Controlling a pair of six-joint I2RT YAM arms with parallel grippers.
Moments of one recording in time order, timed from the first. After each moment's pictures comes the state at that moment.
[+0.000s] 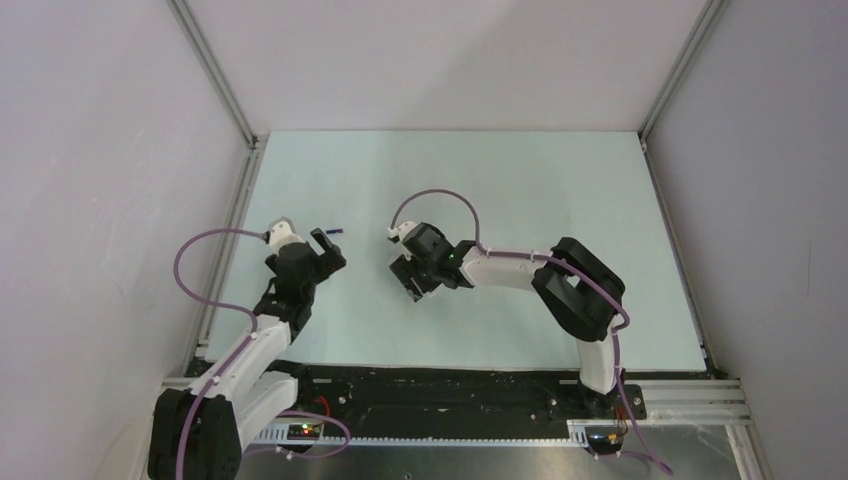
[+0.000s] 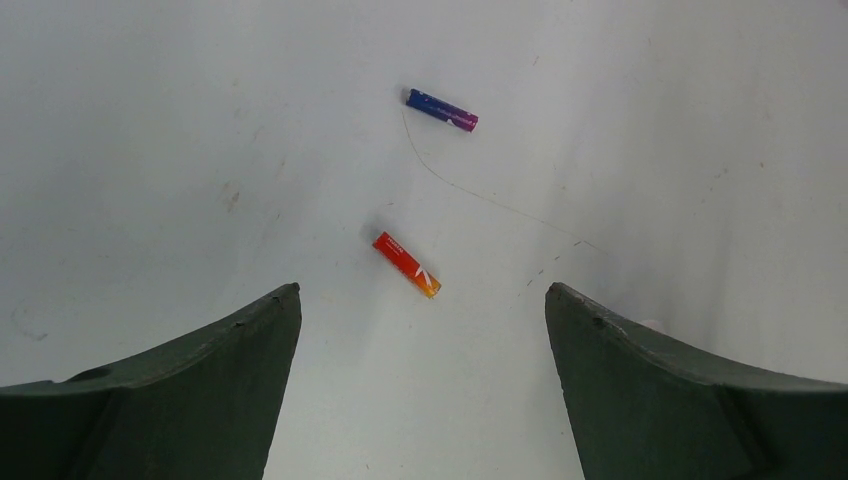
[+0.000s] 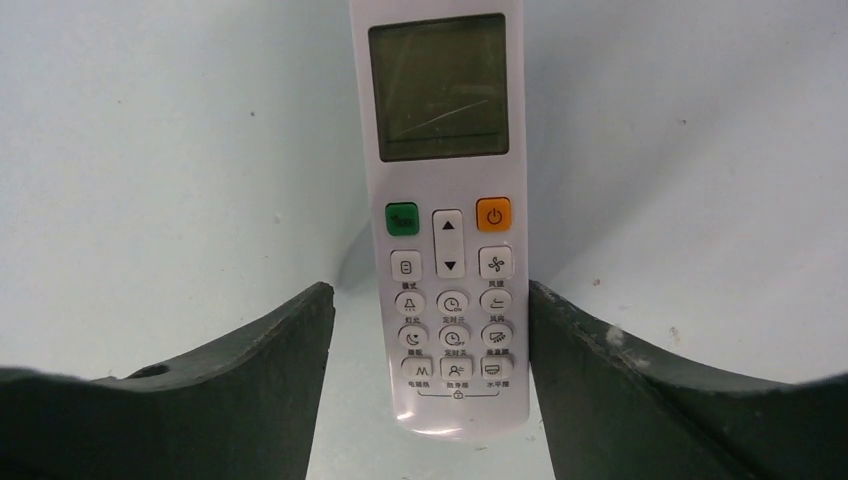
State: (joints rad) left arm -0.18 0.91 0.35 0.06 -0.31 -0.57; right arm 0.93 1.95 1.25 -0.21 0.02 0.16
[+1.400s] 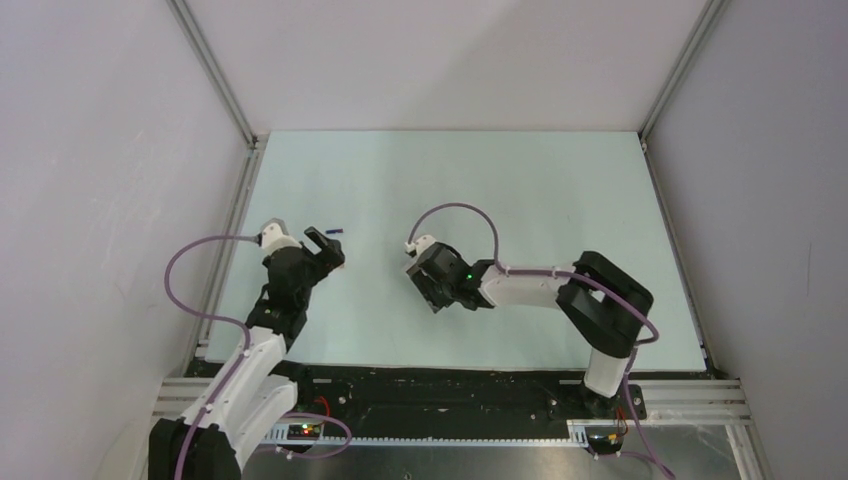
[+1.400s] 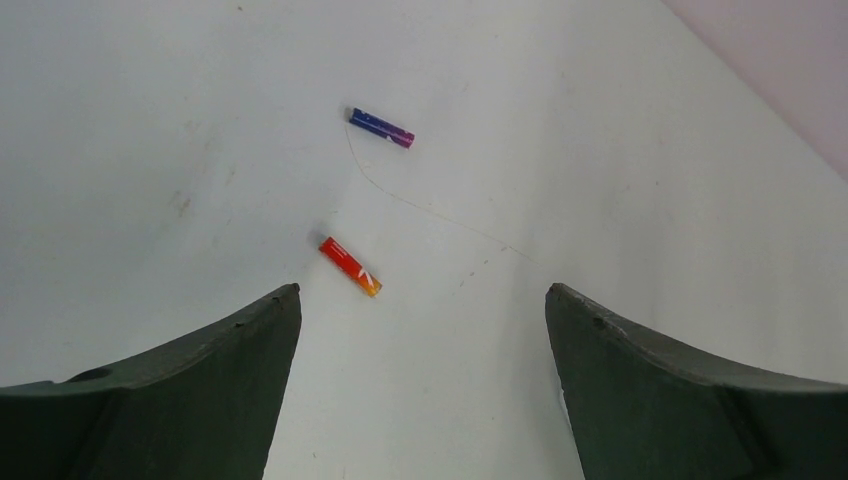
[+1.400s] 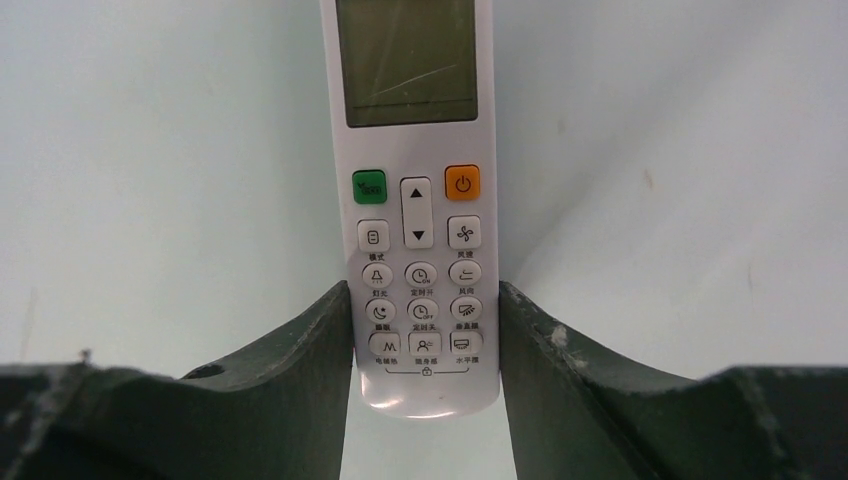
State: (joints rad) left arm -0.18 0.79 0.35 0.03 -0.27 -0.64; right arm 0.99 1.82 1.05 -0.13 0.18 0.21
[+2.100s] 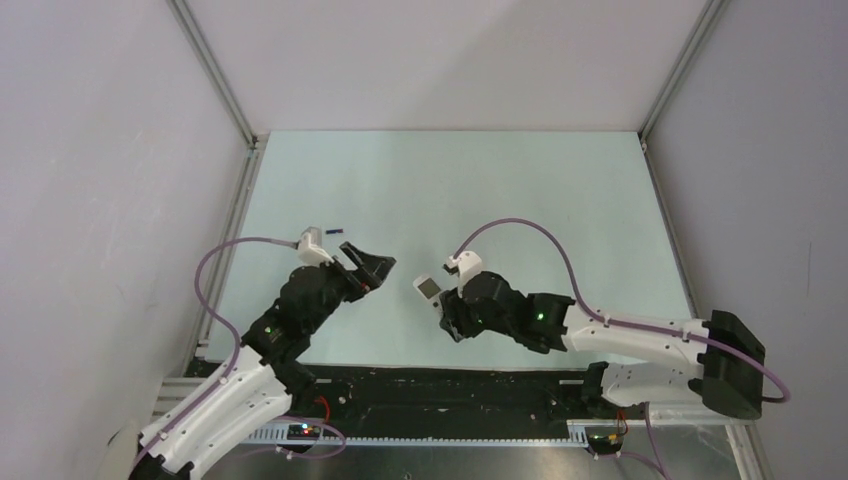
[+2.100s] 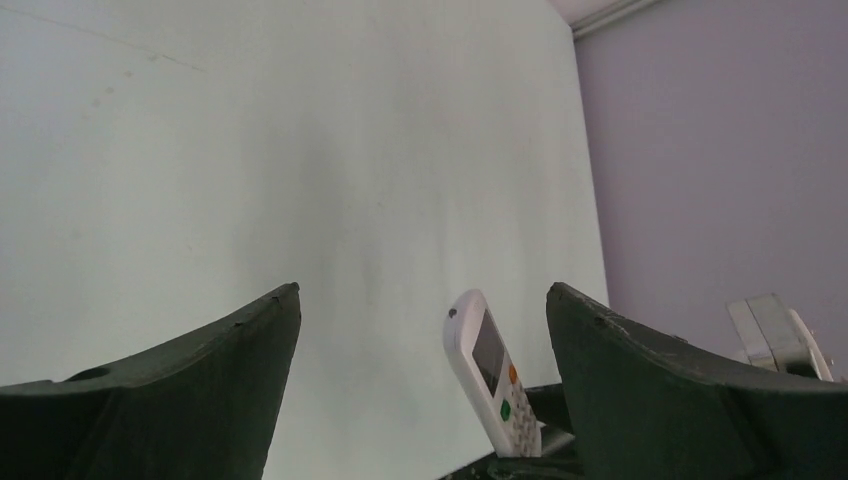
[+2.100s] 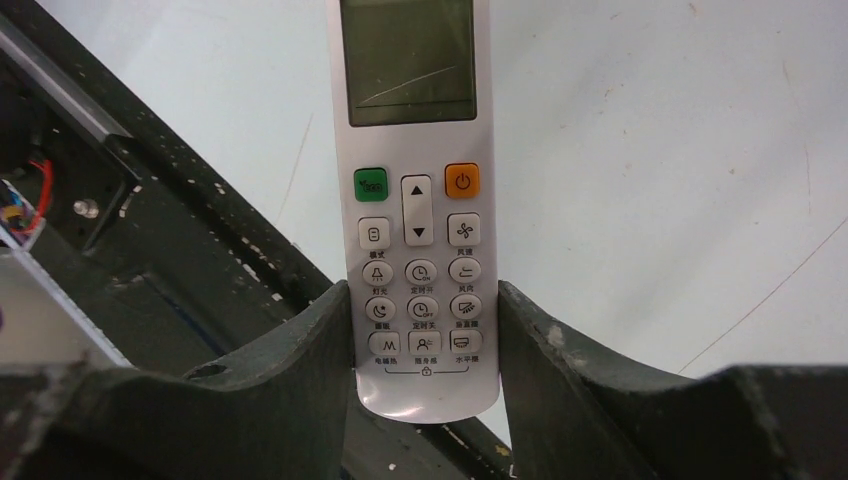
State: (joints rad) left arm -0.61 0.58 0.41 -0.13 -0.15 -0.94; right arm 1.16 1.19 0.76 -0.28 0.20 0.47
